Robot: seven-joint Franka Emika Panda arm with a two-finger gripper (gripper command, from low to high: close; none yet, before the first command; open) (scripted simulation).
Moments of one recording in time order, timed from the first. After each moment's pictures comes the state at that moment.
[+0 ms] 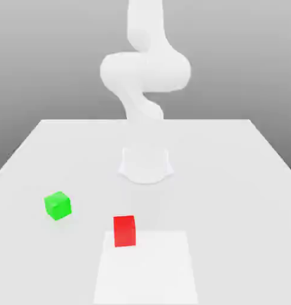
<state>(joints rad) 0.00 -0.74 -0.01 -2.37 -0.01 2.35 0.78</state>
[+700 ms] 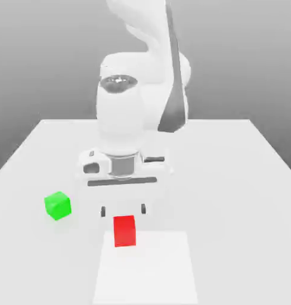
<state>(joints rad) -0.02 0.05 -0.11 -2.91 0.04 2.97 0.49</state>
